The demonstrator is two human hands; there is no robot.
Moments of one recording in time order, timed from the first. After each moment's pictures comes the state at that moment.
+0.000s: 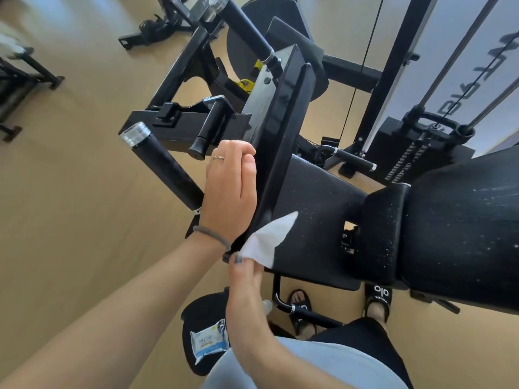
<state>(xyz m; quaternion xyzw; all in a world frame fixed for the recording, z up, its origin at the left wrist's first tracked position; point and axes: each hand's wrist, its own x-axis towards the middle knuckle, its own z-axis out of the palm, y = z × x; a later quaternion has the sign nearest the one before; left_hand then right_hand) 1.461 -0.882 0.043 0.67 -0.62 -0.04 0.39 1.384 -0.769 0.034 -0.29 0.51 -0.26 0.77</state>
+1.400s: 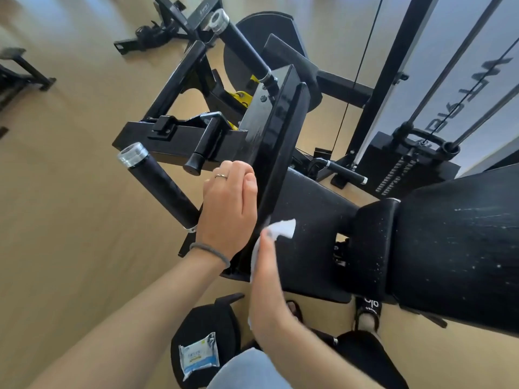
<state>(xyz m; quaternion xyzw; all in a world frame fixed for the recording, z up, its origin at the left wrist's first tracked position) 1.460 -0.886 0.041 0.71 -0.62 -0.04 0.34 1.374 -0.829 0.002 -0.18 0.52 -0.28 0.79</state>
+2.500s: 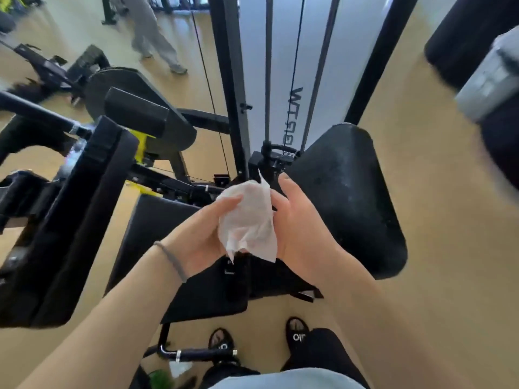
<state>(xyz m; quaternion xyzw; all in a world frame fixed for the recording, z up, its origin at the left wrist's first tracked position) 1.181 -0.915 0.090 0.45 -0.28 -0.79 0.30 1.007 -0.896 0.099 -0.24 0.44 -0.38 0.78</state>
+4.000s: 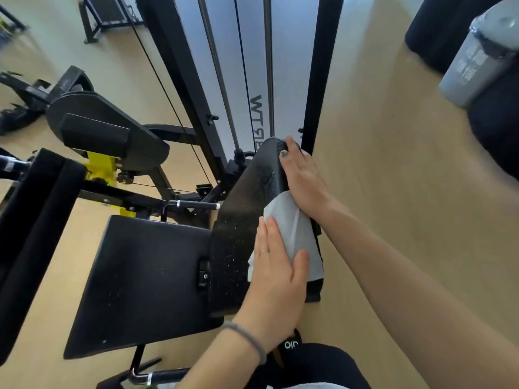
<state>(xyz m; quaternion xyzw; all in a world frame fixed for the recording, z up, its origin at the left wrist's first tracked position) 0.961 -0.863 0.079 0.60 -0.64 -0.45 0.17 0.847 -1.002 0.066 -0.54 0.62 -0.36 0.43</state>
